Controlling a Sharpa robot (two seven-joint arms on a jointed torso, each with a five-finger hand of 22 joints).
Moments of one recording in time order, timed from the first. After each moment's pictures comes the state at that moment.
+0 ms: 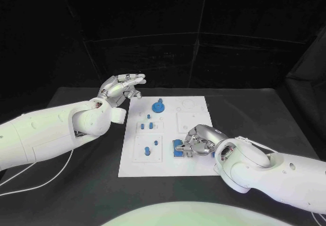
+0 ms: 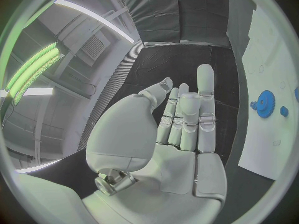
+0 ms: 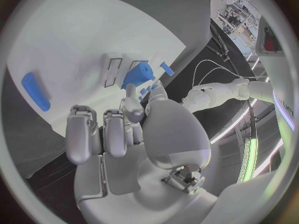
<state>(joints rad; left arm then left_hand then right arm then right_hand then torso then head) 1.21 -0.83 -0.13 1.42 0.16 -0.15 0.53 1.29 -0.06 0.40 -0.07 0.05 1.02 0.16 0.14 0.07 1.01 0.10 0.38 0.07 1.27 0.01 1.15 0.70 0.18 1.23 0.11 0.66 0.64 0.95 -0.86 -0.04 1.87 -1.46 -0.46 -0.57 1.21 0.01 -0.24 0.24 0.17 0.95 0.06 0.57 0.26 1.40 -0.02 1.05 1.15 1.47 -0.08 1.46 1.31 0.05 1.47 0.03 1.46 1.31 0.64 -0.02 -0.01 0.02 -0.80</state>
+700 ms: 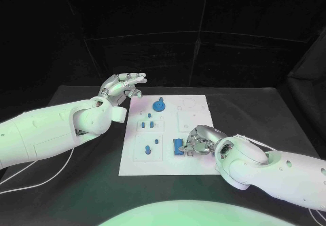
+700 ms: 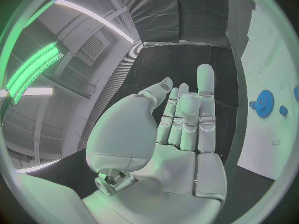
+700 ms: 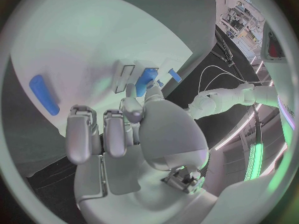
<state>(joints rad) 1.21 -0.83 -0.13 1.42 0.16 -0.14 0.53 1.29 -0.06 0.40 -0.07 0.05 1.02 0.16 0.14 0.07 1.01 0.10 0.38 0.07 1.27 0.01 1.15 0.70 0.18 1.23 0.11 0.66 0.64 0.95 -0.84 -0.04 1.83 -1.47 -0.40 -0.61 1.30 0.04 -0.22 0.20 0.19 0.95 0.06 0.58 0.26 1.40 -0.02 1.05 1.16 1.47 -0.08 1.46 1.31 0.05 1.47 0.03 1.46 1.31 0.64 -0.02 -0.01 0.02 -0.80</state>
